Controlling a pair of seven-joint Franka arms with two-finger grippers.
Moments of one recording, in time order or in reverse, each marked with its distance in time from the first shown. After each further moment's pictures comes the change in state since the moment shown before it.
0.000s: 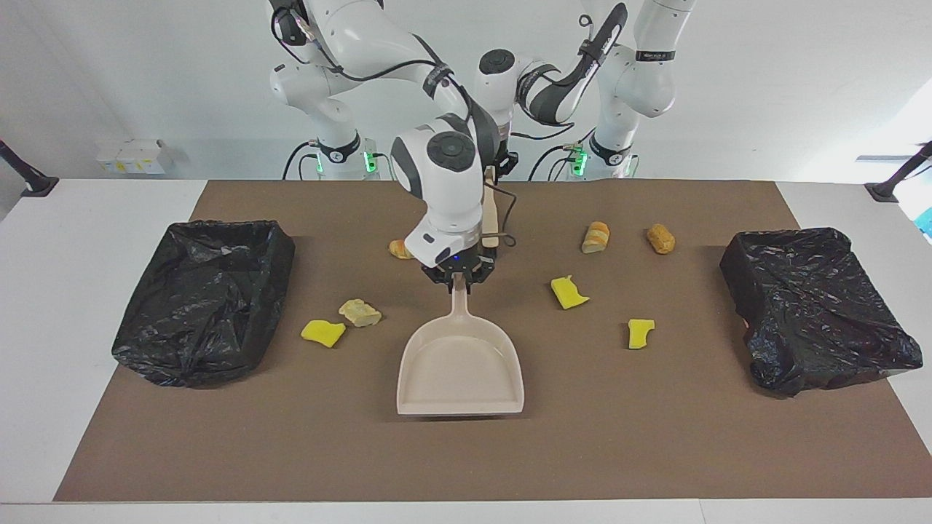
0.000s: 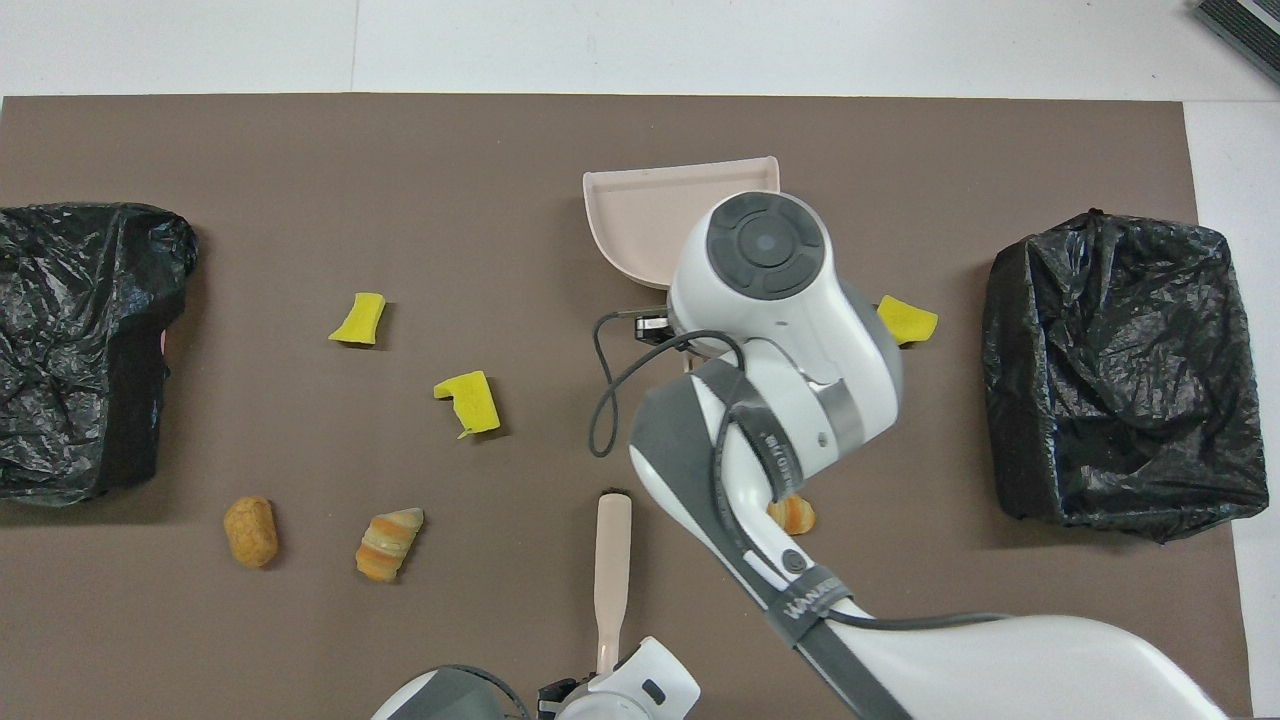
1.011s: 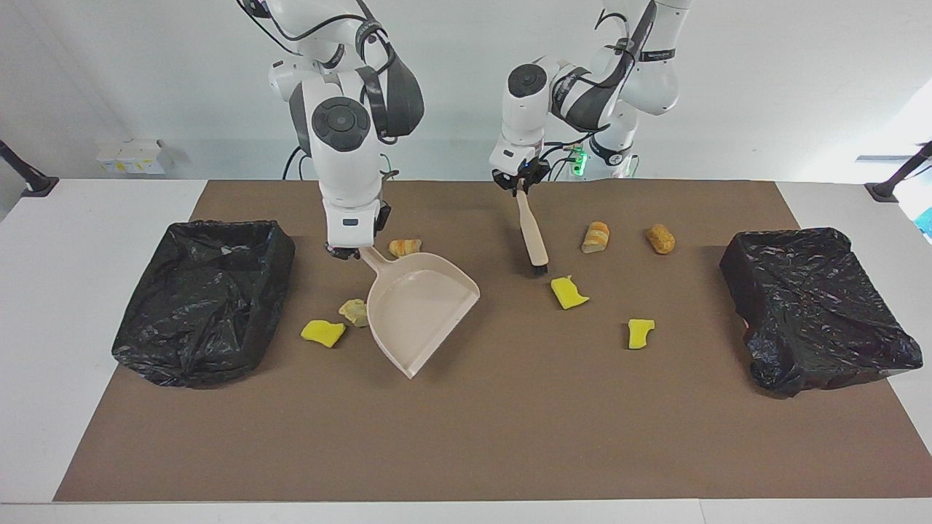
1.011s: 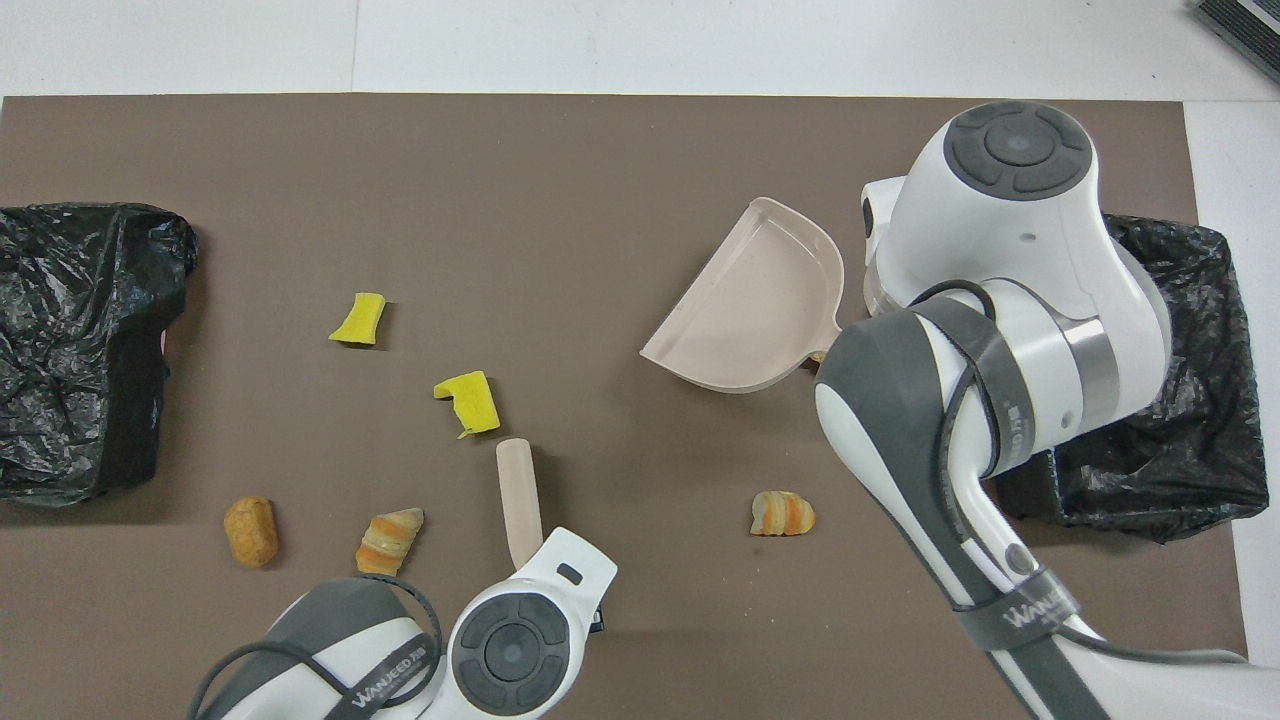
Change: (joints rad) left arm 0.229 -0.017 0.038 0.129 0.007 -0.308 0.034; right arm -0.155 -0.138 -0.006 -0.035 -0.088 -0.351 -1.058
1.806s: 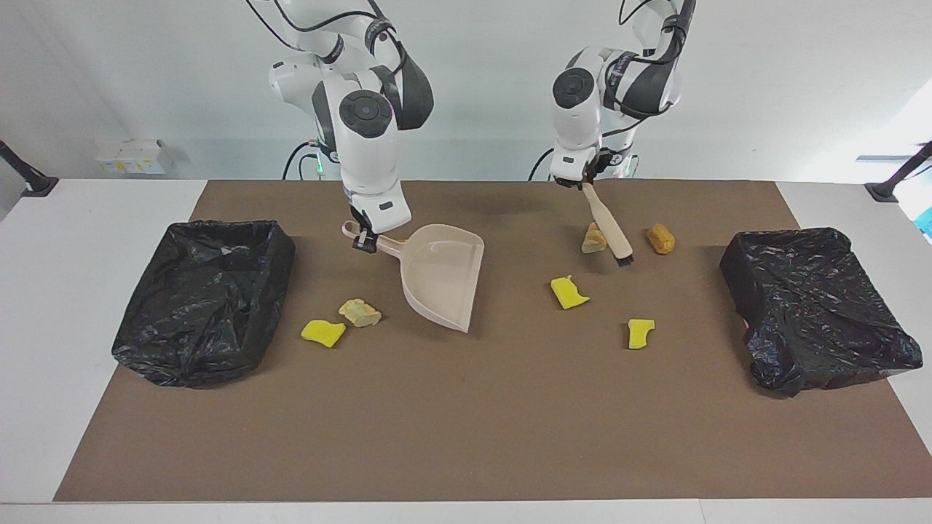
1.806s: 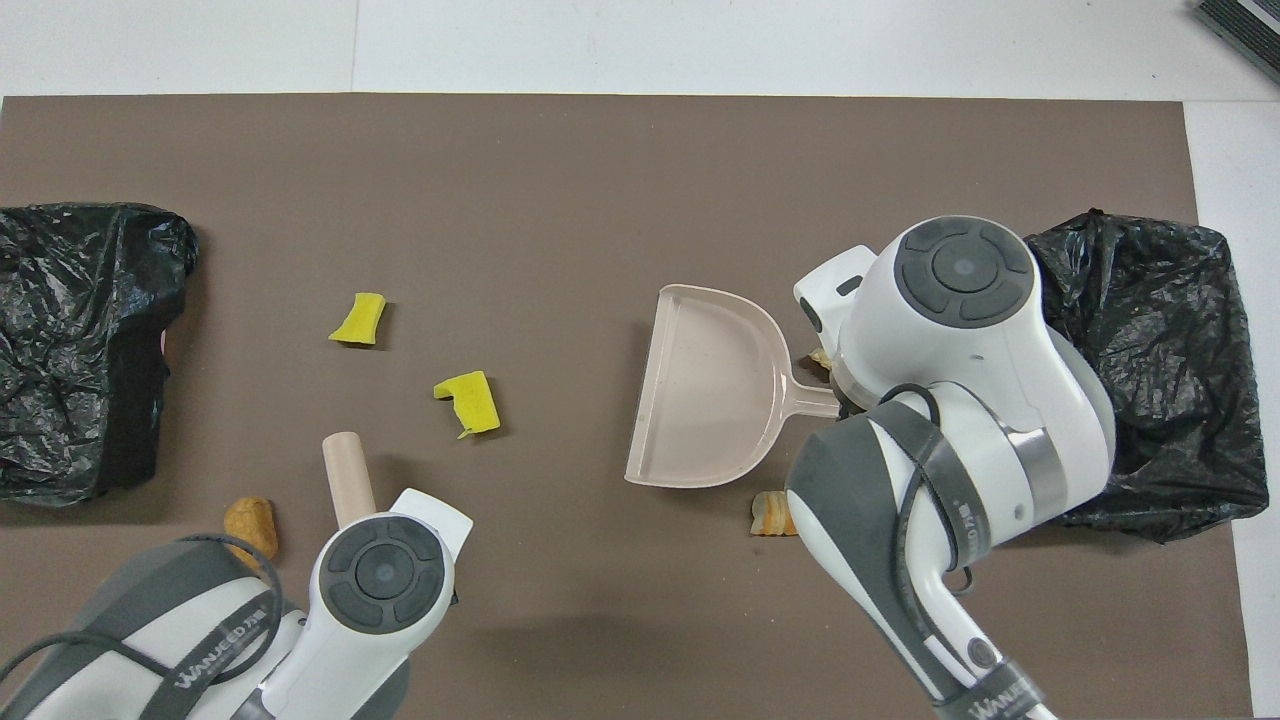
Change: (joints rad) left arm 0.234 -0.102 0.003 -0.025 0.222 -0.324 -0.005; right arm 0.049 -0.115 0.014 -0.257 -0.007 0.218 -0.343
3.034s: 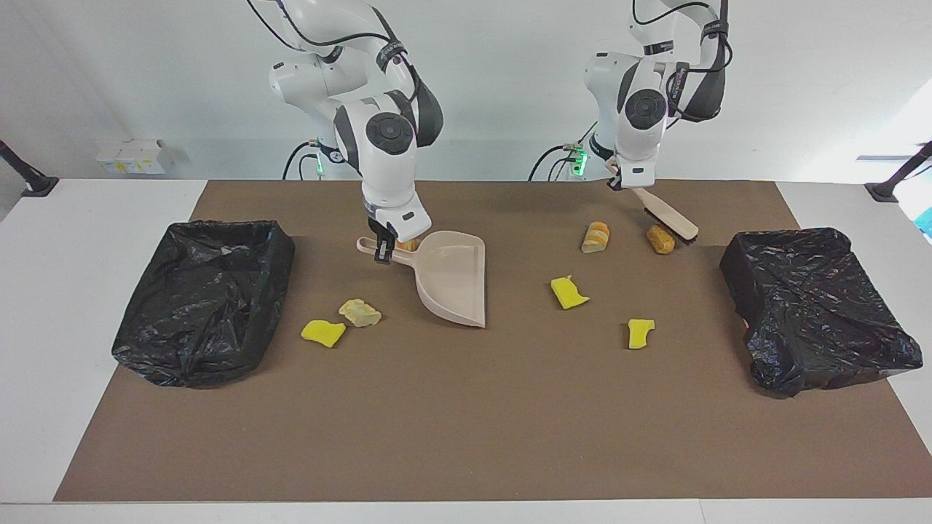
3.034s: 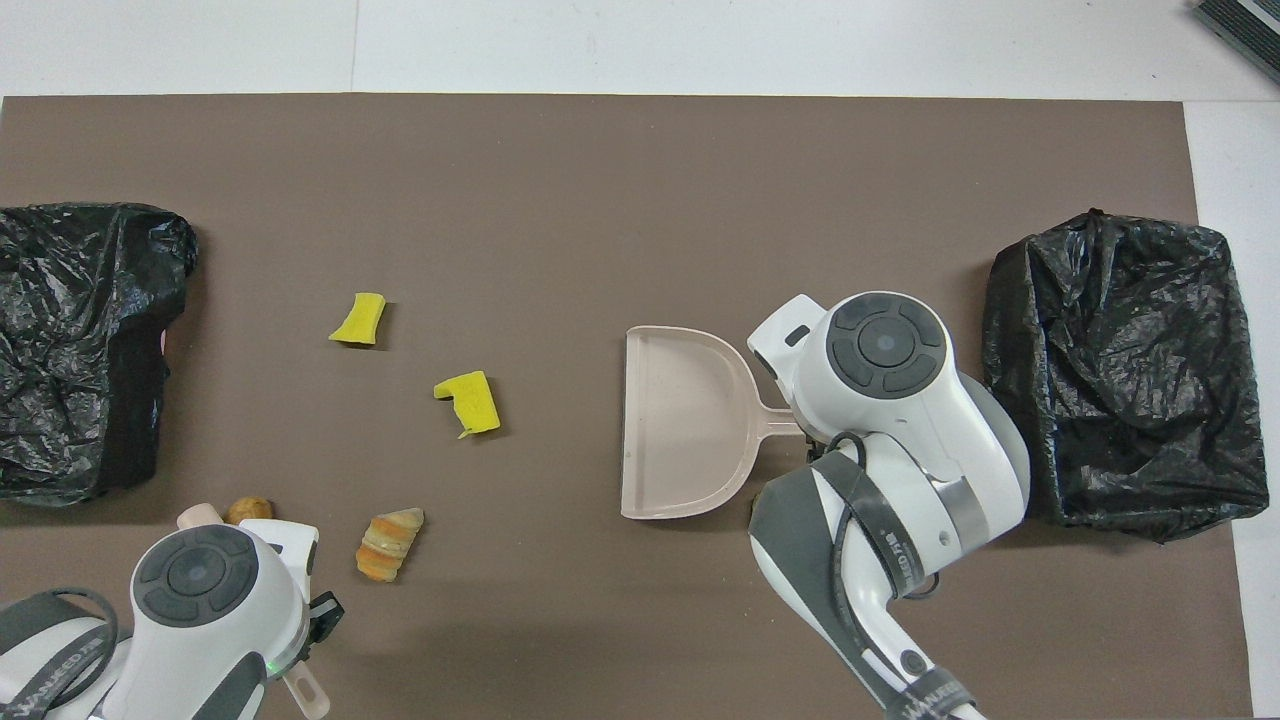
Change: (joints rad) left arm 0.248 -0.160 -0.018 -0.237 -0.055 0.069 -0.096; right arm 0.041 0.000 0.001 -0.144 -0.029 0.164 -0.039
